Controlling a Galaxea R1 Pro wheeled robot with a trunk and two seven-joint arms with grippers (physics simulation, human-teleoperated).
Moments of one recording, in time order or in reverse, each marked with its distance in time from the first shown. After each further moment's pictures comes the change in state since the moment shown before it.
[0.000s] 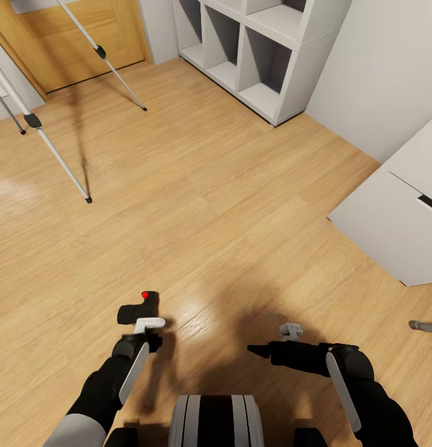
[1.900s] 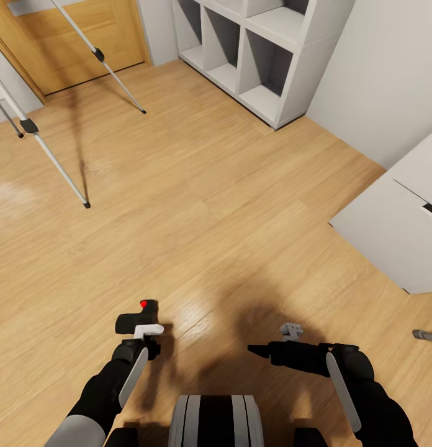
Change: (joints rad) left arm 0.000 0.004 0.007 0.064 0.001 -0.003 0.000; right arm 0.000 -0.001 0.000 0.001 0.000 -0.002 0.000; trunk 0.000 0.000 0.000
